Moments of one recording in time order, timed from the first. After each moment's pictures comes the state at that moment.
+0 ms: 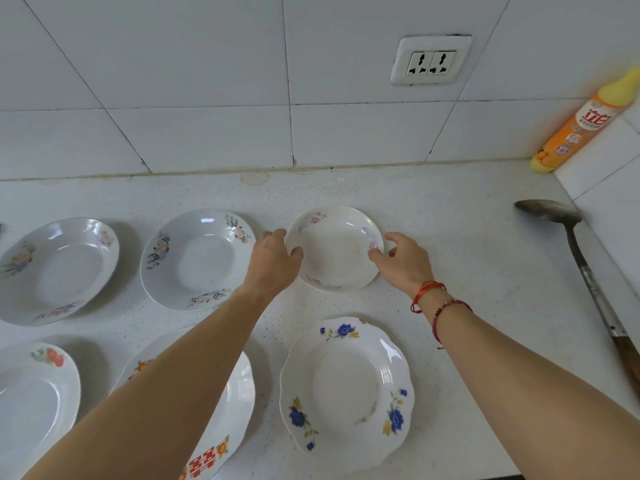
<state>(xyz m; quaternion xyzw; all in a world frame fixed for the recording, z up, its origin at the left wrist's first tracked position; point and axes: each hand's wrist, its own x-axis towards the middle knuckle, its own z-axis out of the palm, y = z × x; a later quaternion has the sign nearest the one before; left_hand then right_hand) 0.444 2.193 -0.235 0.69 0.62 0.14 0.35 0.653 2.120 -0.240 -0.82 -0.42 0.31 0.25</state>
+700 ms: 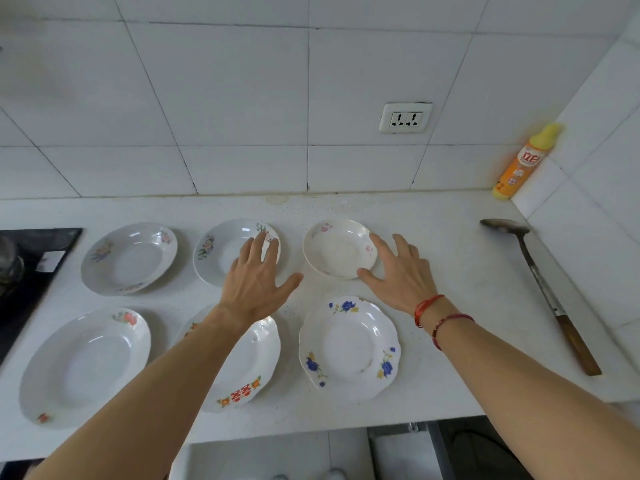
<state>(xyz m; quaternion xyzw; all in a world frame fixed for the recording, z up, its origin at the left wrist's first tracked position) 0.344 2.086 -0.162 0.83 0.54 0.08 0.10 0.599 2.019 -0.161 -0.79 -0.60 0.07 0.08</state>
